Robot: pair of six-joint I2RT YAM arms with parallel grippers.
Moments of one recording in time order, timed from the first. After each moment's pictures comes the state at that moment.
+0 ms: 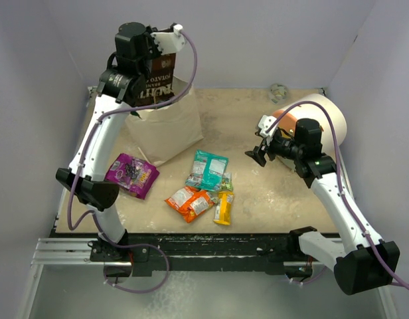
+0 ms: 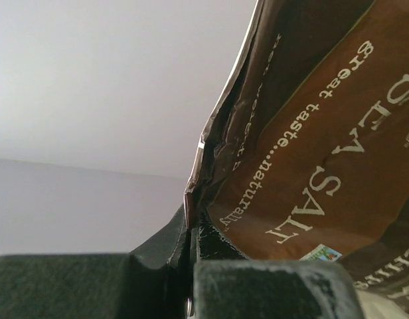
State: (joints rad) left arm -0.39 1.80 2.29 -0.56 -0.45 1.16; right arm 0.21 1.04 0.91 -0.31 -0.67 -0.56
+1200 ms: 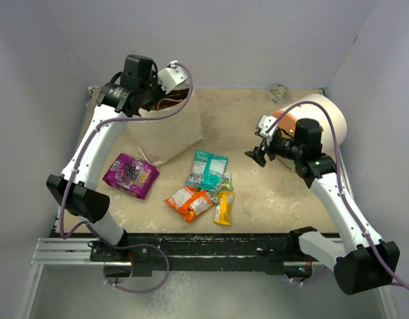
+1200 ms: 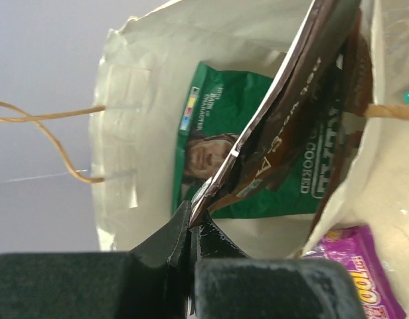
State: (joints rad) left arm -0.37 1.66 1.93 -0.90 -0.11 0.71; right arm 0.21 1.04 0.91 -0.31 -0.68 -0.56
